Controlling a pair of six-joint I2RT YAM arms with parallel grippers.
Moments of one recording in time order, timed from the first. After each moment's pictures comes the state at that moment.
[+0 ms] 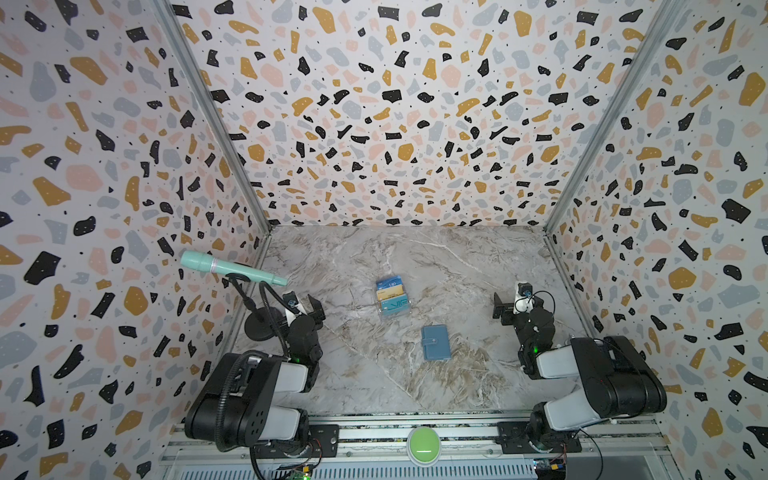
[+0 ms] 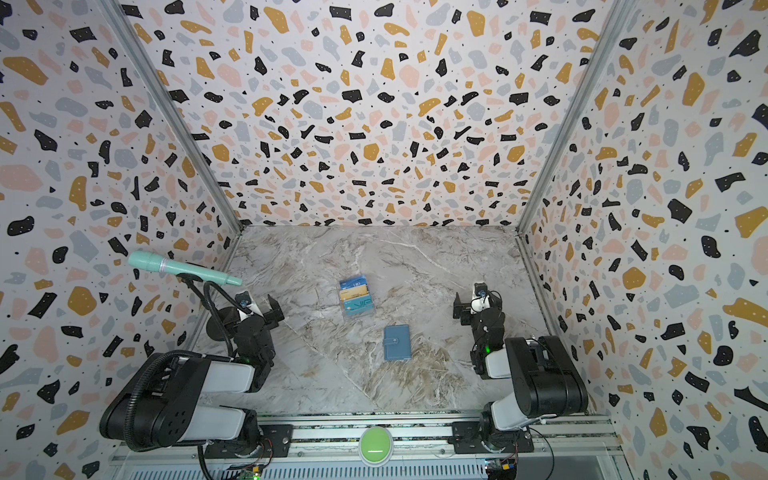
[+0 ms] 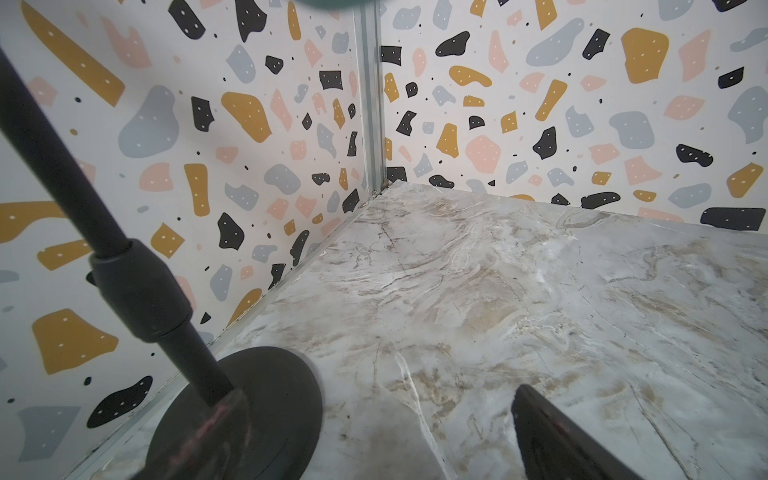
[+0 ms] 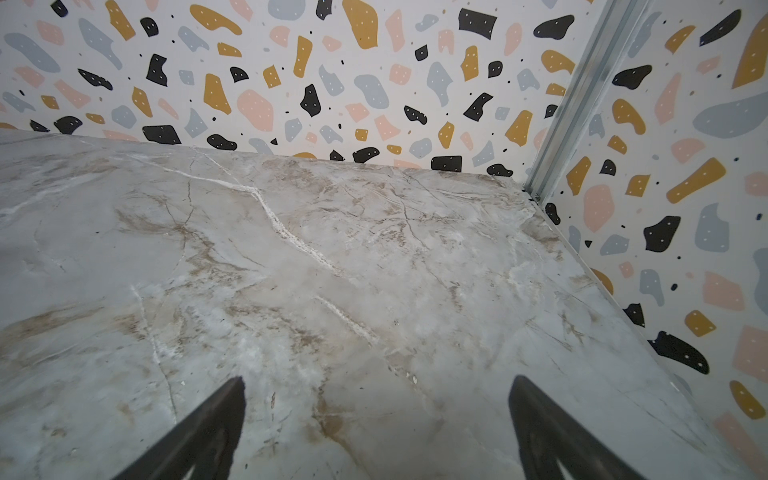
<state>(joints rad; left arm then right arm) -0.15 1.40 0.14 1.09 -0.61 -0.06 0.07 1.50 0.21 1.11 0.05 -0.08</state>
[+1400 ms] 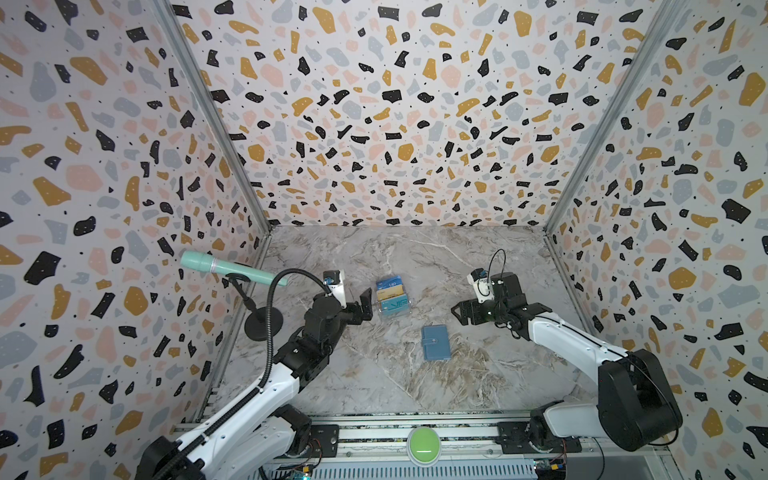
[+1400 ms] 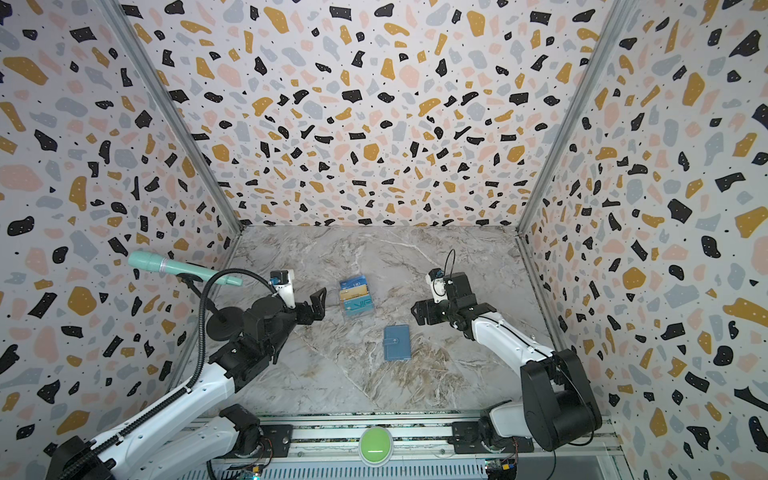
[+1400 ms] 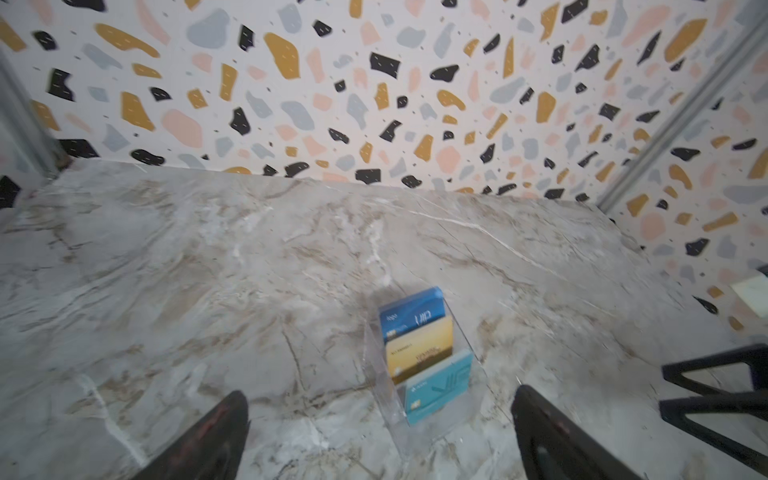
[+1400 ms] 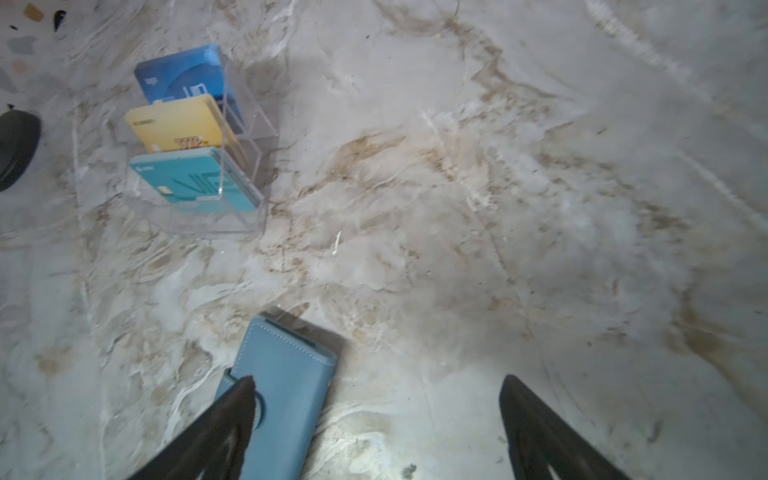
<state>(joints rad) -0.55 0.91 0.55 0.03 -0.21 -0.31 0.36 1.35 0.75 -0.23 -0.32 0.14</state>
